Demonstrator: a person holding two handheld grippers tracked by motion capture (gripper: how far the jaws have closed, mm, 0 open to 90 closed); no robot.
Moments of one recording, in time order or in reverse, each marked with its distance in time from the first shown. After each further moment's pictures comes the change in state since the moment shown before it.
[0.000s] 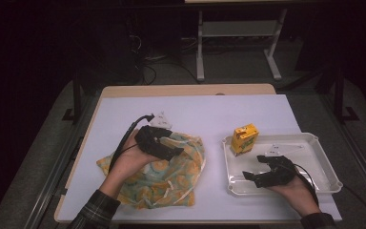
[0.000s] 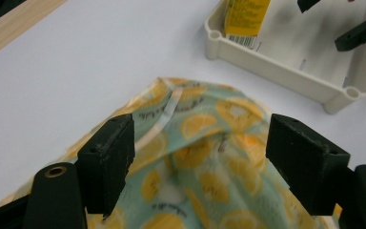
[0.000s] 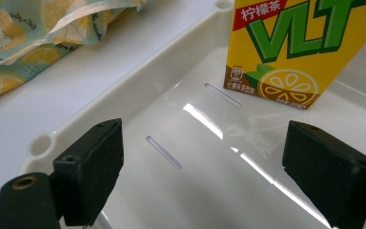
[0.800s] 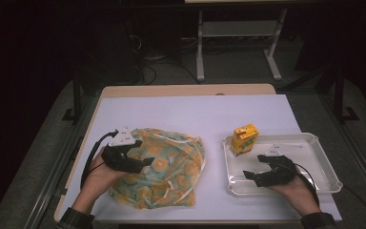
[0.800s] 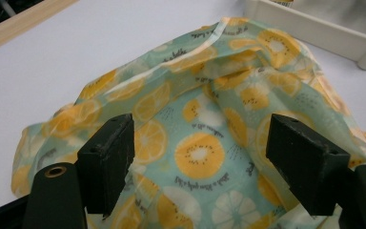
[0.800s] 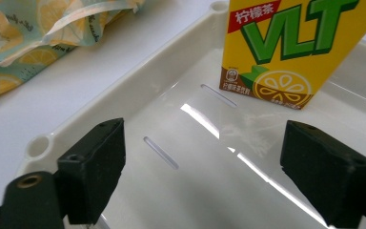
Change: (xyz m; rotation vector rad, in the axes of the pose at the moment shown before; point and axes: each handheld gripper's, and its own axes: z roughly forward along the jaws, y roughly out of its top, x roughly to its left) left arm 0.015 -0.079 -0.040 -0.076 0.093 -0.067; right arm 0.000 0.002 -0.003 0.000 -0.013 0.008
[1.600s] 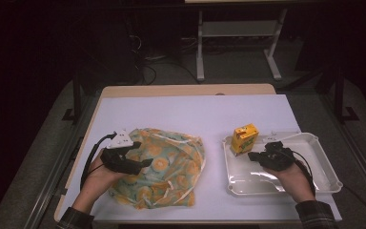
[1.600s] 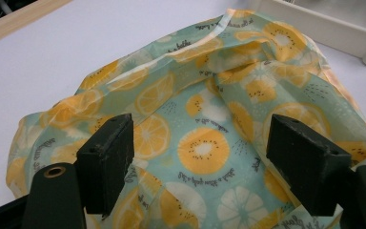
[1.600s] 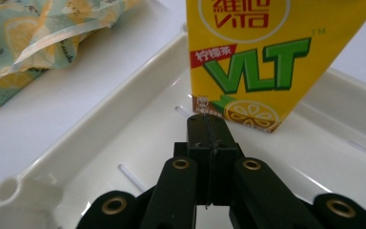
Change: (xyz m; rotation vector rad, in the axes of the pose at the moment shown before) left arm 0.003 -0.009 0.005 -0.020 -0.005 -0.001; right arm -0.016 0.029 0.007 0.057 -0.025 0.022
